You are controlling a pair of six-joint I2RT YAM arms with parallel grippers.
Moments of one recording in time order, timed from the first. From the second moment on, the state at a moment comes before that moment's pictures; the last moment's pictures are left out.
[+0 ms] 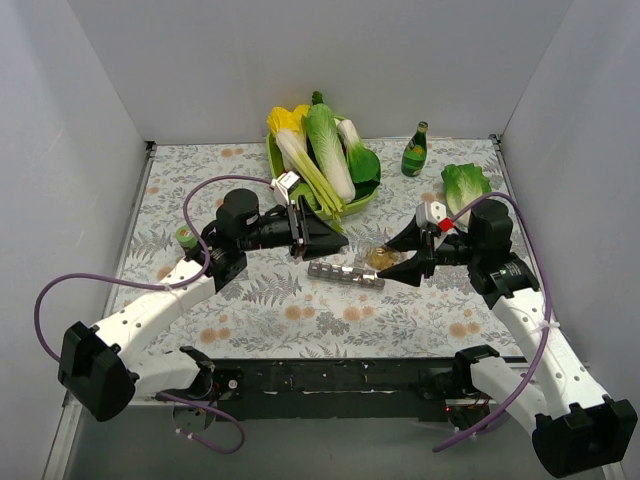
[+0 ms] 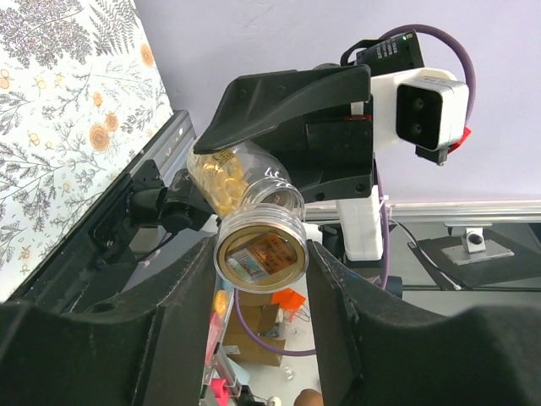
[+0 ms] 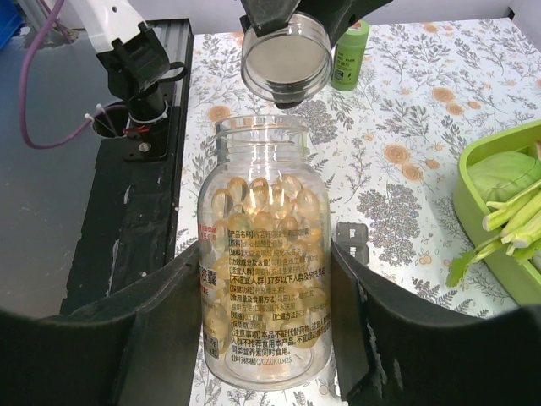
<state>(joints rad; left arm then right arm) -0.64 1.16 0.93 0.11 0.71 -1.27 0.28 0.87 0.79 -0.21 -1.24 -0.27</state>
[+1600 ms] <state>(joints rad) -0.73 1.39 1.20 -0.25 0.70 -1.13 0.35 0.91 0.83 -0.41 -1.07 -0.45</state>
